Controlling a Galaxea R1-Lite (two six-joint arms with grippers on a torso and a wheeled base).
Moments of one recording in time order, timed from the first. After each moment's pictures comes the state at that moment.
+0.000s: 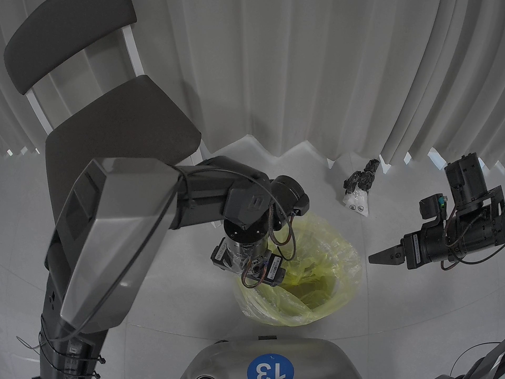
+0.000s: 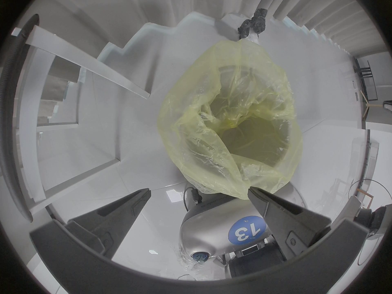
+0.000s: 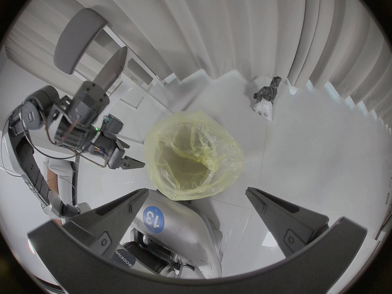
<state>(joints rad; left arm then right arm) -0.76 2.37 -2.00 0.98 0.22 -0.33 0.34 1.54 -0.84 0.14 0.16 0.18</state>
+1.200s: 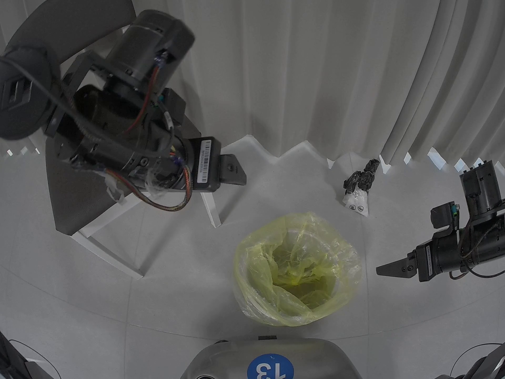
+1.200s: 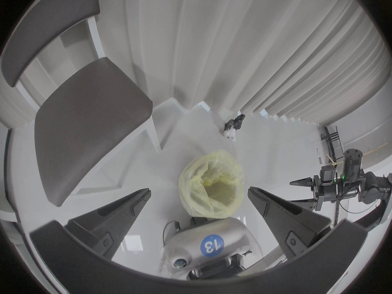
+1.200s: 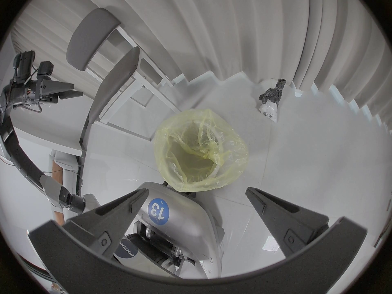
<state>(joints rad) -0.71 1.71 -1.70 0.74 0.18 -0.39 0.34 1.44 -0.77 0.14 0.20 0.15</state>
